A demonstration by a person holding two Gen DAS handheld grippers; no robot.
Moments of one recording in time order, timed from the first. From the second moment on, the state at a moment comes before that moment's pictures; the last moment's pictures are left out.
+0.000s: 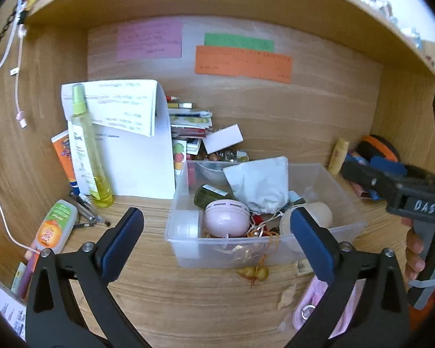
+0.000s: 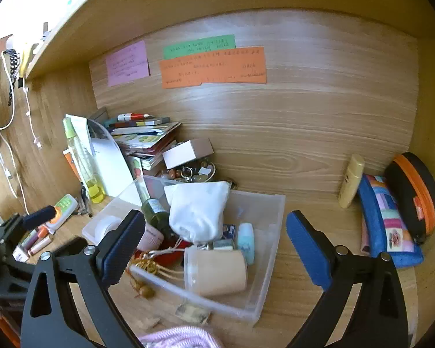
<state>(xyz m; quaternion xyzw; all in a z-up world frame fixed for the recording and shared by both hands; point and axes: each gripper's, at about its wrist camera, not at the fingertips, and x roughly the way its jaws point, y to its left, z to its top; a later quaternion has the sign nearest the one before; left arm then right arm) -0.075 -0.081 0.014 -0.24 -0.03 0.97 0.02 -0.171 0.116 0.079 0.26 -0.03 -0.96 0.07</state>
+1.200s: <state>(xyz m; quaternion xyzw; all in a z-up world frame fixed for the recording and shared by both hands) -0.095 -0.079 -0.067 -0.36 -0.03 0.93 0.04 -0.150 0.095 -0.012 0.41 -0.04 -0.91 0.07</state>
